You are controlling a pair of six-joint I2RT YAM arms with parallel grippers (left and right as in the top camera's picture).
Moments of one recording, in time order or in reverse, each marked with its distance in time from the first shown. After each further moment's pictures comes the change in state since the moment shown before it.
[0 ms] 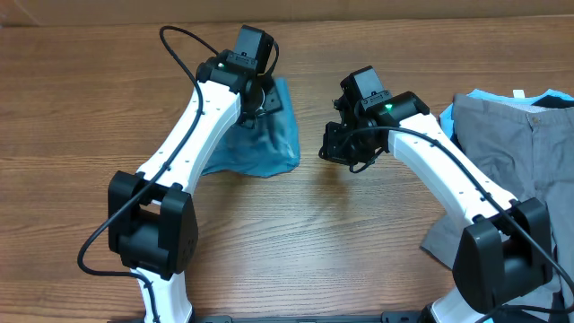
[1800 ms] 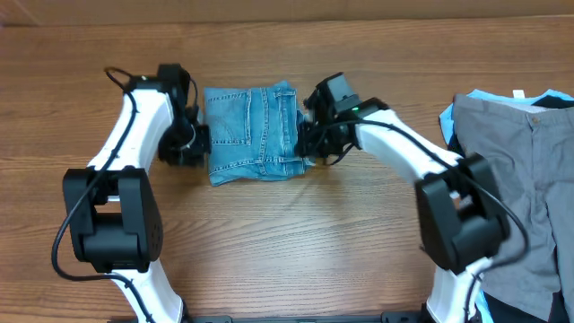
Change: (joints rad) left arm 0.337 -0.016 -0.197 -0.294 0.093 0.498; right arm 0.039 0.224 0.011 0.344 -0.124 -0.064
